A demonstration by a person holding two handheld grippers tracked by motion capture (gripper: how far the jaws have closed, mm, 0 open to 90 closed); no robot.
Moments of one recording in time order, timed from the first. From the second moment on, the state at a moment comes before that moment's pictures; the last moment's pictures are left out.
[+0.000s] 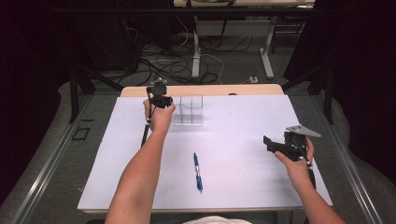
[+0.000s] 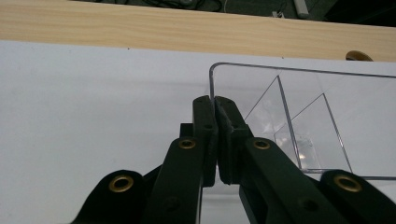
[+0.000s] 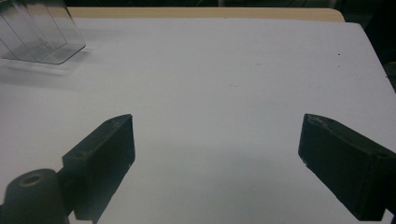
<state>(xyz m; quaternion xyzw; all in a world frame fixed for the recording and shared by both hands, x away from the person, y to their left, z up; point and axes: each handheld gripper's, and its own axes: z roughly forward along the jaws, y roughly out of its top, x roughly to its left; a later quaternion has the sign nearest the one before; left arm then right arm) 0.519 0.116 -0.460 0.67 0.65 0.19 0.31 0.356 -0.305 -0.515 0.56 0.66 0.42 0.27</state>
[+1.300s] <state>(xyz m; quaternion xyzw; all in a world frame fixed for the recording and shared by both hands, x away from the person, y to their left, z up) 0.495 0.096 -0.475 0.65 0.66 0.15 0.35 0.356 -0.301 -0.517 0.55 0.67 0.42 0.27</state>
